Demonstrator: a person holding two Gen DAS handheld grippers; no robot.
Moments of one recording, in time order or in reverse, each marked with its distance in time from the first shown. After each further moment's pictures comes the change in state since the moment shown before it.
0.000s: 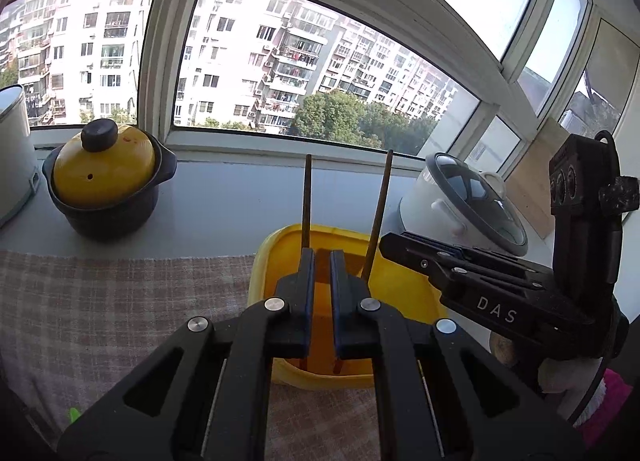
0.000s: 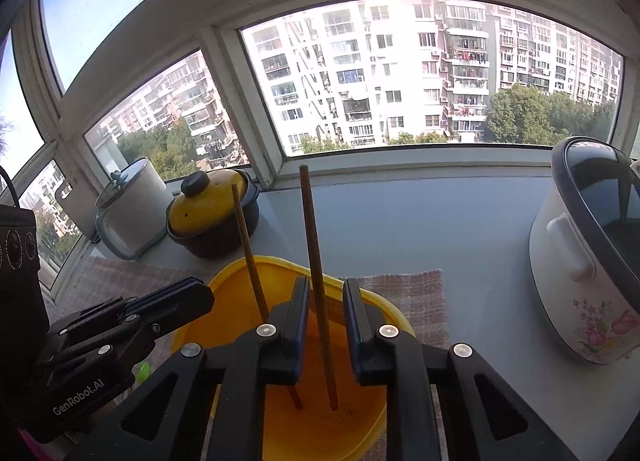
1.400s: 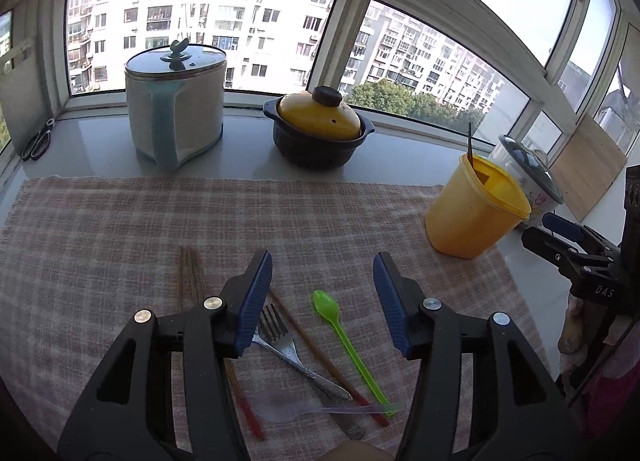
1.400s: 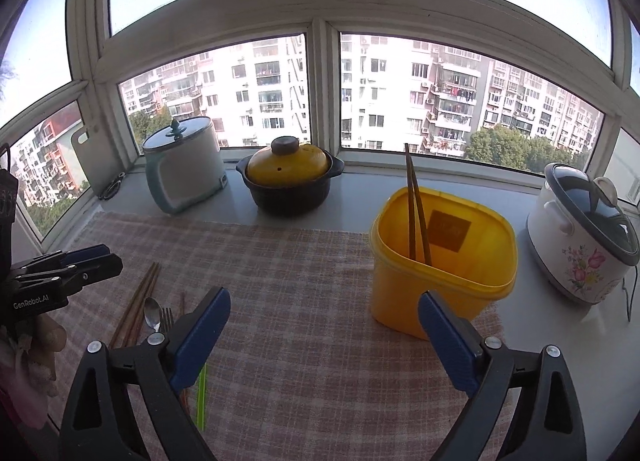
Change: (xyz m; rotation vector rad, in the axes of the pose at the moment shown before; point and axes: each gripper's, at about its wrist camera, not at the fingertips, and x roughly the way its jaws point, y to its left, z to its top) left arm -0.201 0.196 -0.077 -0.033 0.047 0.193; right arm -0.055 0.177 -0.090 -0.127 -0.068 -0.143
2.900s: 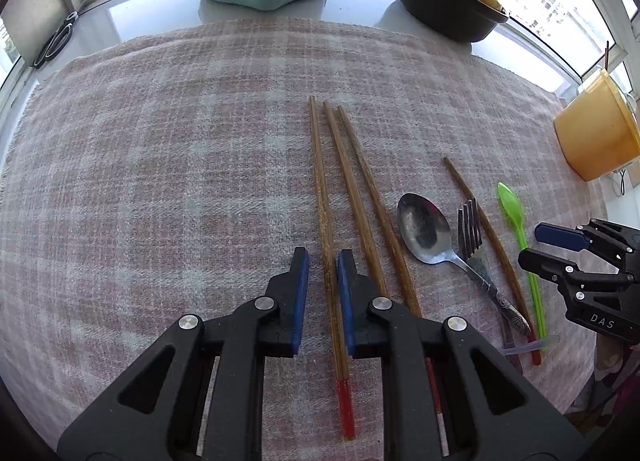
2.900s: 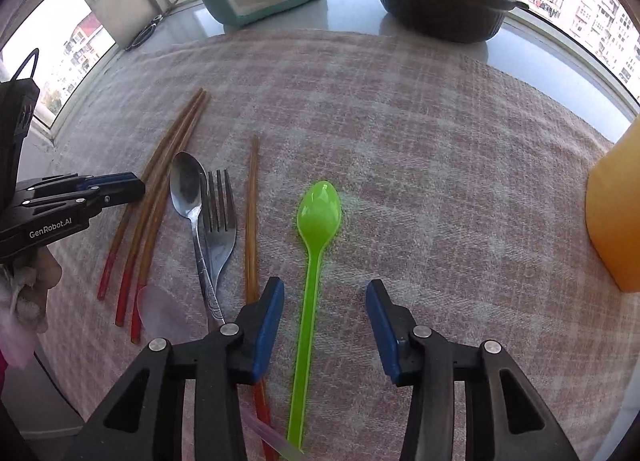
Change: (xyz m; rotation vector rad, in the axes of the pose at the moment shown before) left arm 0.098 0.117 -0.050 -0.042 0.407 0.172; right arm 0.159 0.125 -0.068 -0.142 0.543 0.193
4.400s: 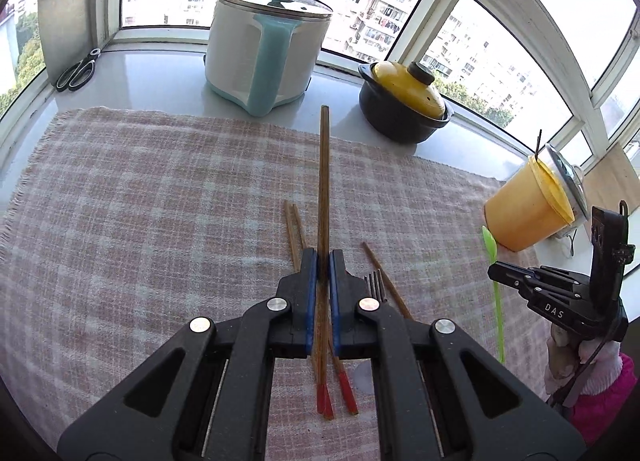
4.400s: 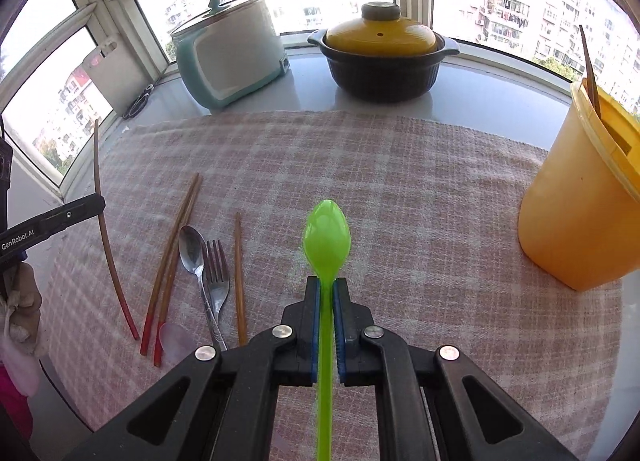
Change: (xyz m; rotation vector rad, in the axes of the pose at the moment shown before) left arm -0.102 -0.006 -0.005 -0.099 -0.288 -0.156; right arm -0.073 -0.036 -0.004 0.101 -0.200 0.003
